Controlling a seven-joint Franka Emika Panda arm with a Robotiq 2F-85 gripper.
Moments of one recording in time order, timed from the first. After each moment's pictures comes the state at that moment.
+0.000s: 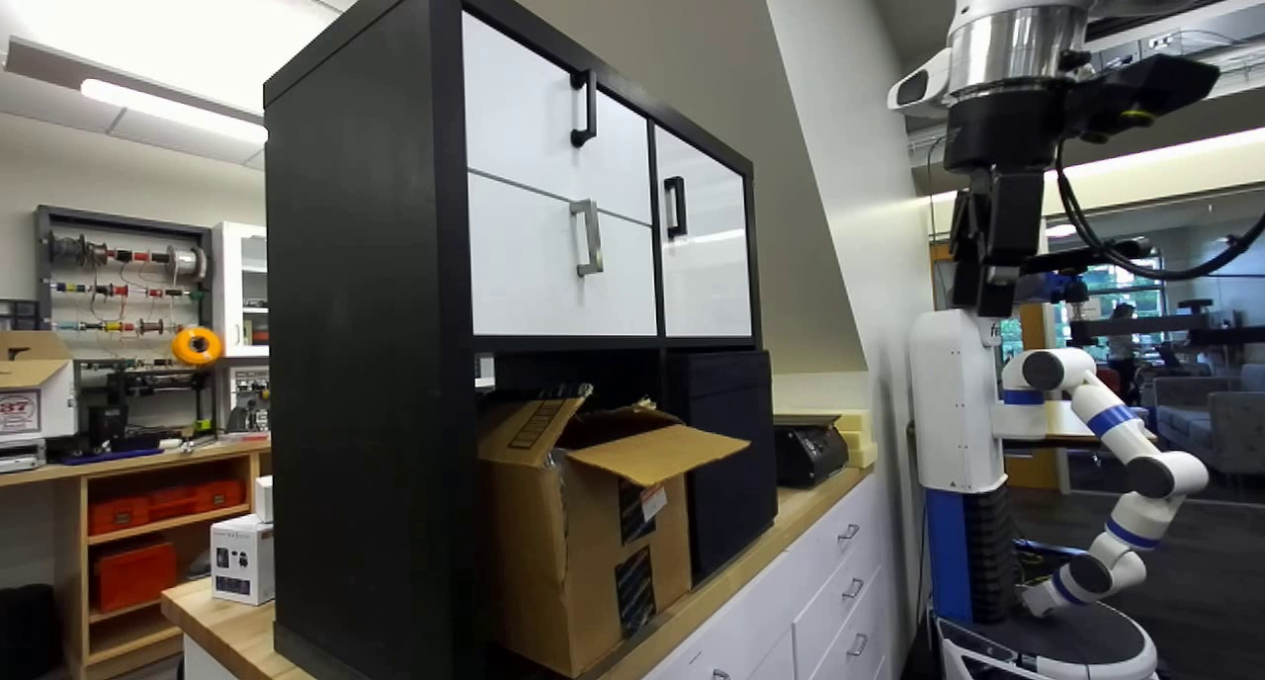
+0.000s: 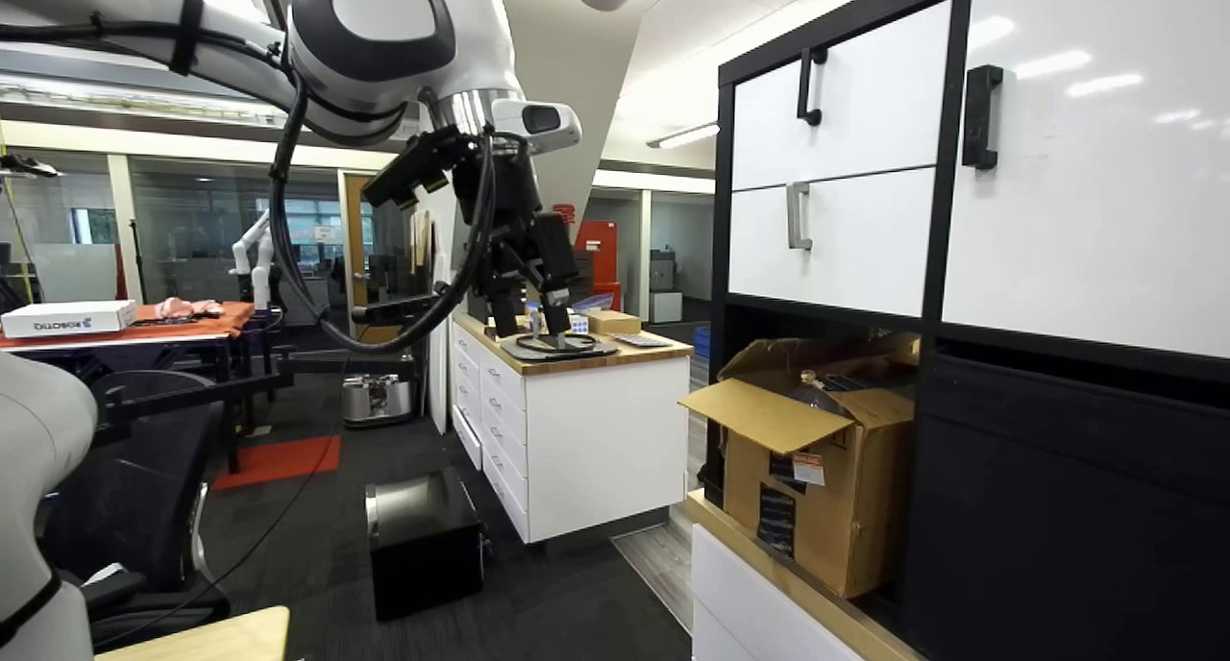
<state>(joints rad) 0.03 -0.69 0.04 -2.46 -0.13 1.96 -0.15</state>
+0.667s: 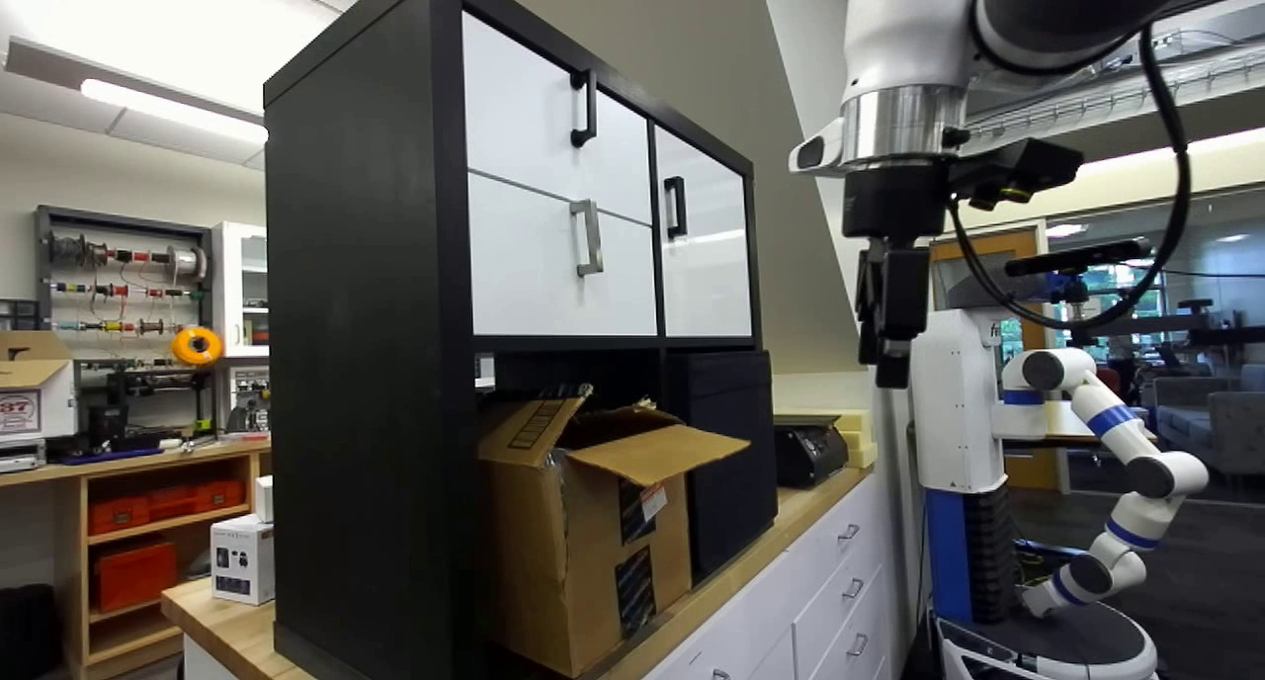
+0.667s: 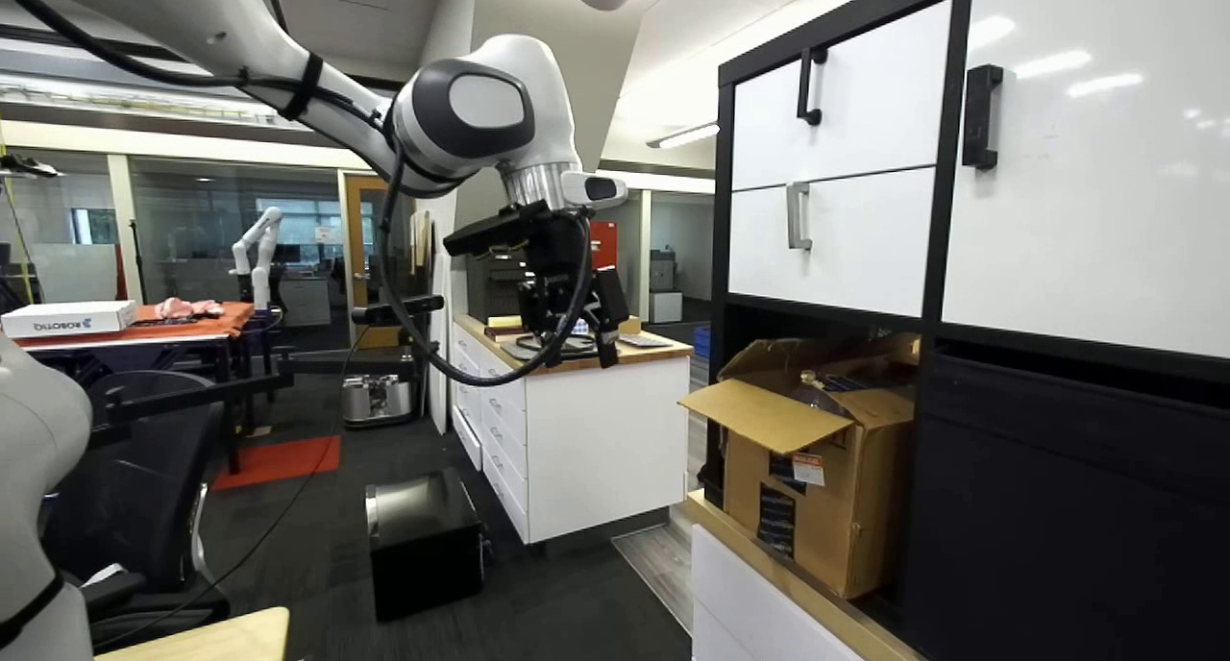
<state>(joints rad) 0.06 -0.41 0.08 -2.35 -0.13 2.10 -0.14</state>
